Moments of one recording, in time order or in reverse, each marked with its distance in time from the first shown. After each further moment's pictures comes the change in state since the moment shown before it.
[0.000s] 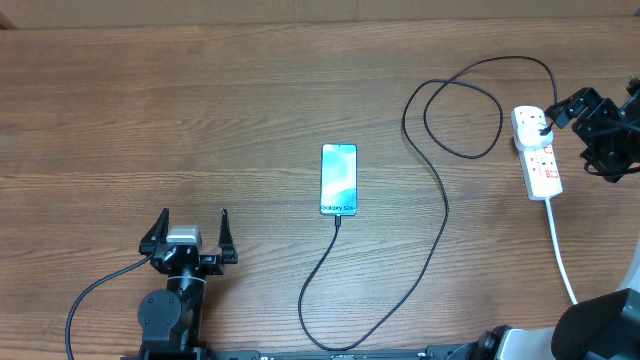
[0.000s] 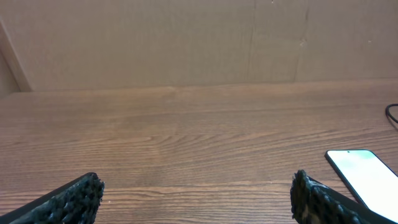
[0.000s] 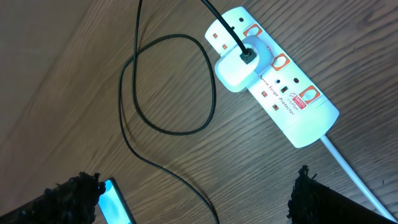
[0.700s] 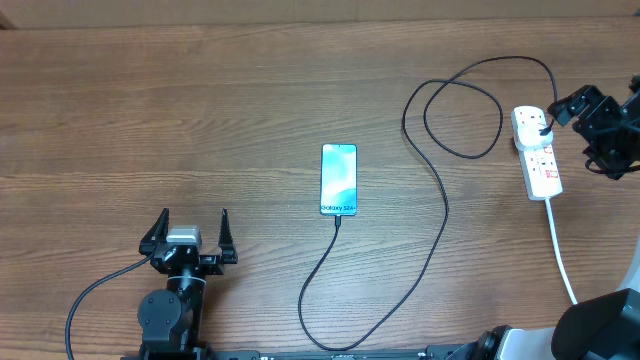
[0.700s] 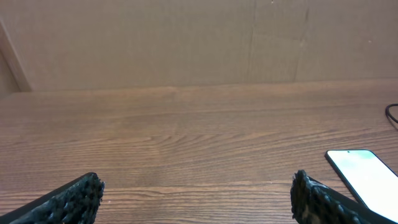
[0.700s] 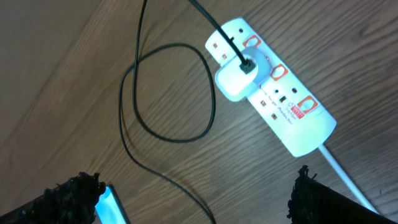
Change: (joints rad) left arm 0.000 0.000 0.000 0.000 0.000 0.000; right arm 0.001 0.000 0.000 0.037 0.013 0.000
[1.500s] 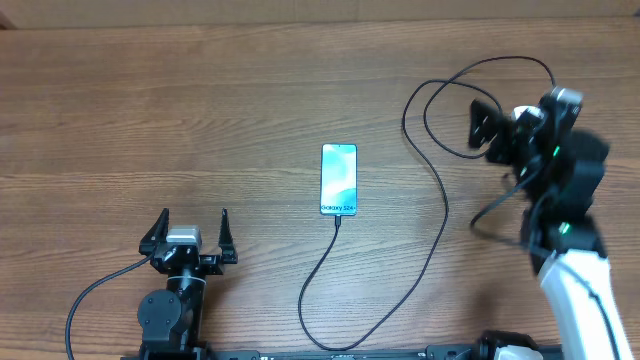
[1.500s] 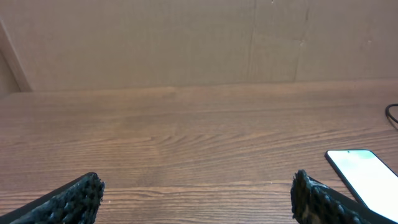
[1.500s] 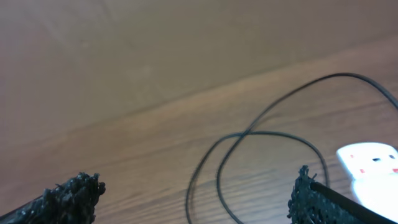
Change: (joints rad) left arm 0.000 0.000 0.000 0.000 0.000 0.000; right arm 0.373 -0.490 -0.859 1.133 0.100 -0.001
